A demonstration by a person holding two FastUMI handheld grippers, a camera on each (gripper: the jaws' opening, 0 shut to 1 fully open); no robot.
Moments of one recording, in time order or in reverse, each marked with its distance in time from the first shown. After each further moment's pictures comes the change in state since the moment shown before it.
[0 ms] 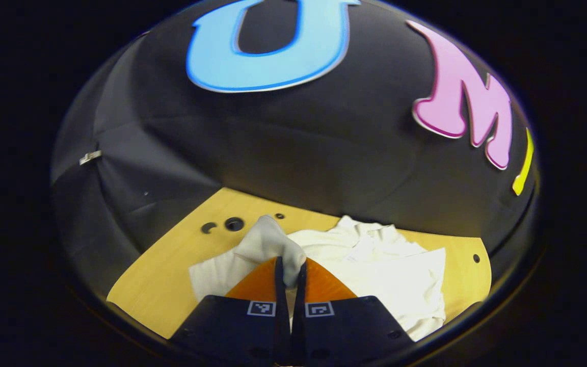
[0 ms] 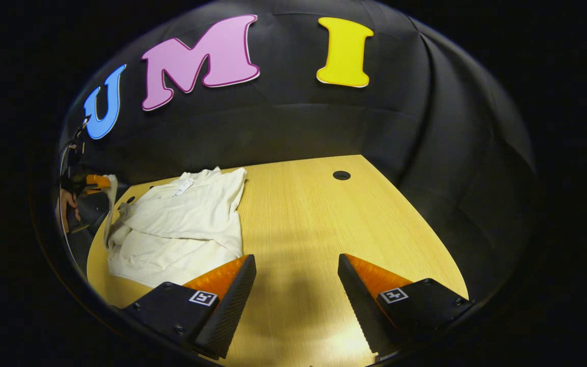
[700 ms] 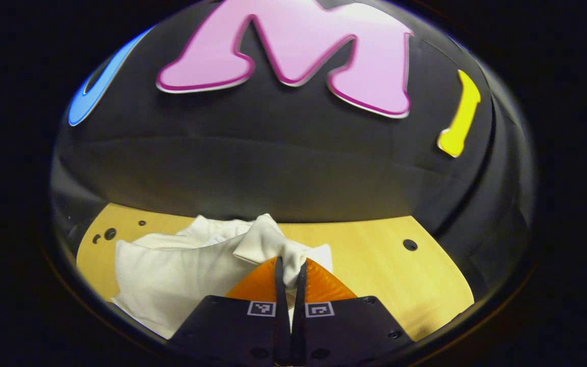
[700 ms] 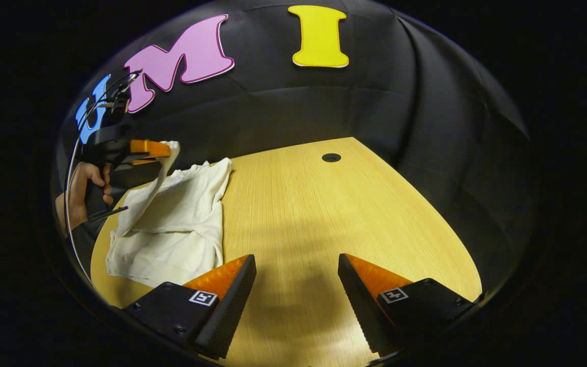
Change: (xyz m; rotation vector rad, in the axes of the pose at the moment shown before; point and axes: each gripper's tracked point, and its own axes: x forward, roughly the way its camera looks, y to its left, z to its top) left arm 0.004 -0.283 -0.055 0.161 0.041 -0.386; right arm 0.019 -0.027 -0.038 0.068 0.049 0.024
